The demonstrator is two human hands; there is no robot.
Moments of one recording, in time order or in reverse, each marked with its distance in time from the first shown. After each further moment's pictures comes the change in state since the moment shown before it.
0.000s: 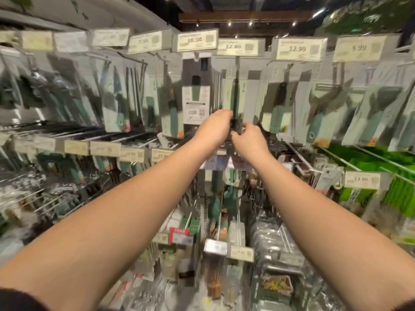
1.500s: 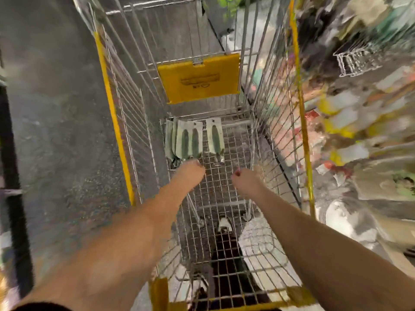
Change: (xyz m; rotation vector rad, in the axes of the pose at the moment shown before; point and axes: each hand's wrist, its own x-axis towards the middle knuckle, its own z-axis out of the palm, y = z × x) left_hand -0.484 -0.669 -0.335 0.084 0.206 -1.531; right_hand -0.496 -0.105 0.694 -0.409 -1.618 -0.208
